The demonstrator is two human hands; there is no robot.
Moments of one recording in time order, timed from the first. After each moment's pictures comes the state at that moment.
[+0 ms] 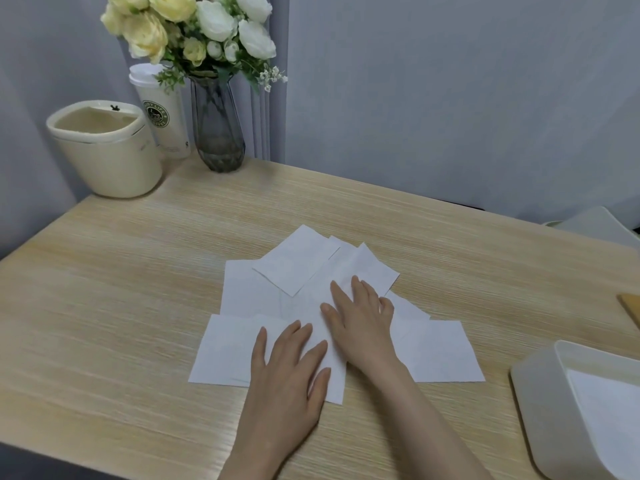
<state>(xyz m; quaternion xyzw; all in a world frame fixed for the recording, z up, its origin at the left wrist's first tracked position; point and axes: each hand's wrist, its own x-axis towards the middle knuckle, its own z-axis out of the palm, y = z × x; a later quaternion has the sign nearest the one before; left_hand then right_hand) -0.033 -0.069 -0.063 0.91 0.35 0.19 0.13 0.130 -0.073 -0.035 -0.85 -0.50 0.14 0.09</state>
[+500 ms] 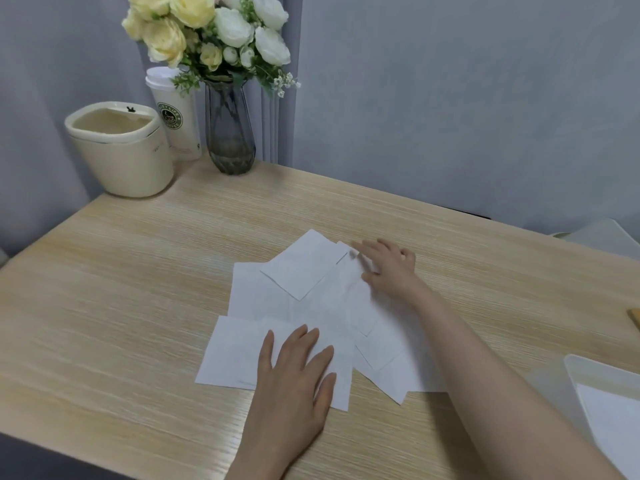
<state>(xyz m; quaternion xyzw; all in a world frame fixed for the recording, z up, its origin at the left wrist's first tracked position) -0.033 -0.069 -0.063 0.91 0.35 0.19 0.13 0.234 -0.011 -0.020 -0.81 -0.57 0.13 0.09</state>
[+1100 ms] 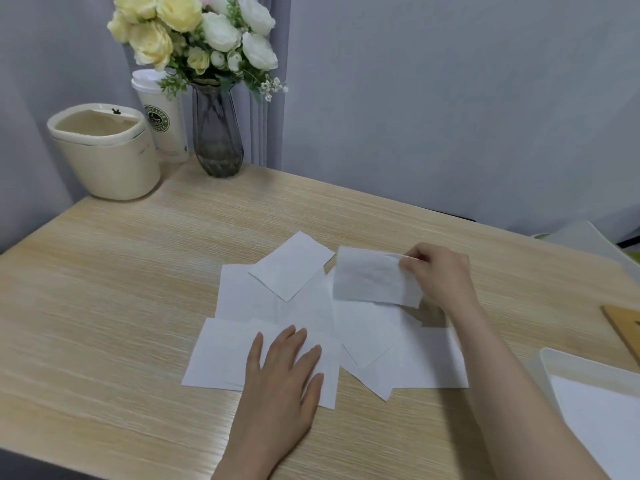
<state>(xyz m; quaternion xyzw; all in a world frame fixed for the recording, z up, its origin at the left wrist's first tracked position) -0.032 -0.070 -0.062 0.91 0.35 0.20 0.13 0.251 -0.076 0.035 -0.87 -0.41 0.03 0.26</state>
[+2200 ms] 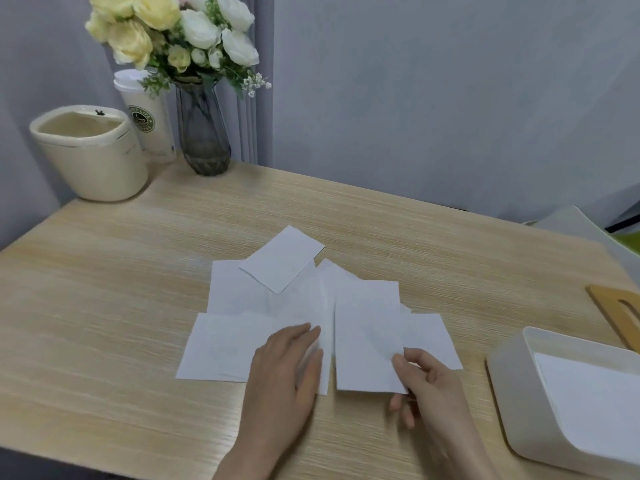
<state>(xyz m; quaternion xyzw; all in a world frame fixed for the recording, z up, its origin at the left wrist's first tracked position) -0.024 -0.085 -0.039 0.81 0.37 0.30 0.34 0.137 -0.200 -0.008 -0.72 -0.15 0.36 0.57</state>
